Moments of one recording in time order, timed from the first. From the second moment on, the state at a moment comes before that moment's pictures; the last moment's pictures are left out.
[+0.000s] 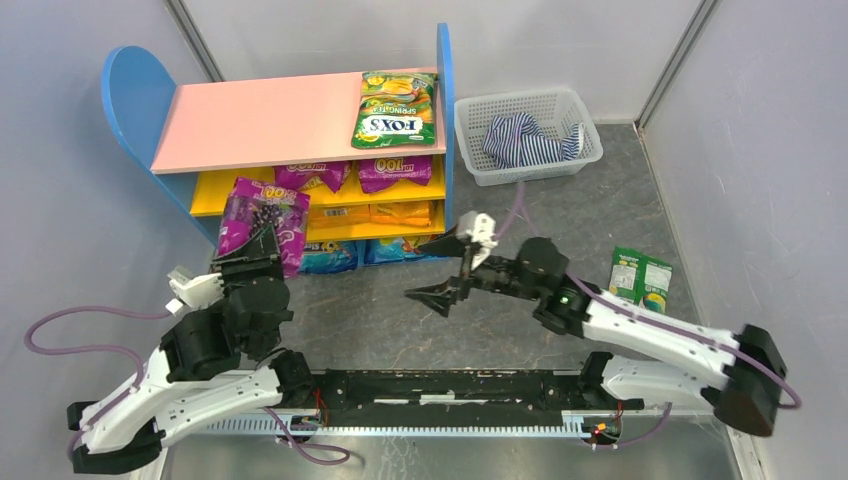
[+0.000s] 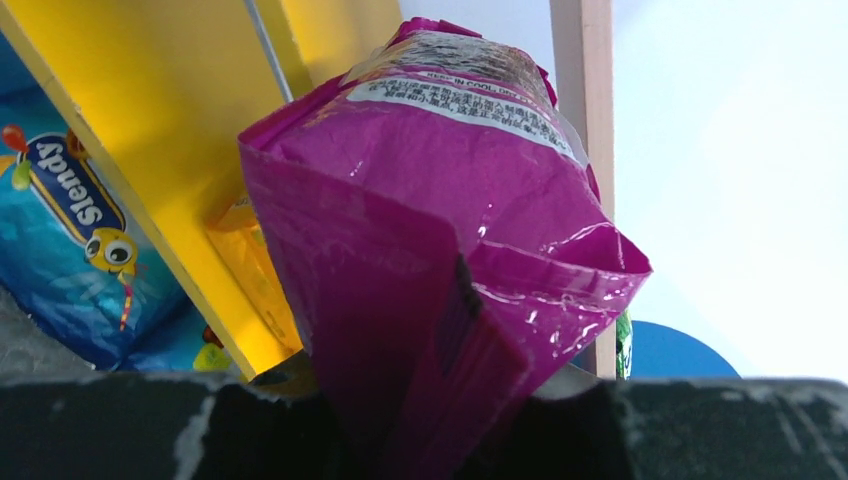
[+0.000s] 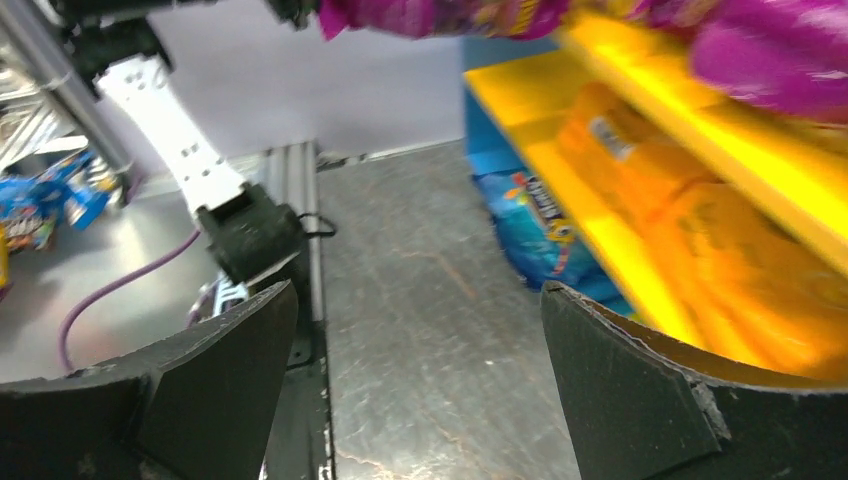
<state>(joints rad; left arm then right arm) -1.05 0.46 0.90 -0.88 -1.44 -1.74 1.01 0.99 0.71 0.38 -0.29 0.10</state>
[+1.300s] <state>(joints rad) -0.82 0.58 0.91 -0.69 -1.48 -1.76 1.10 1.14 0.95 0.12 0.15 -0.22</state>
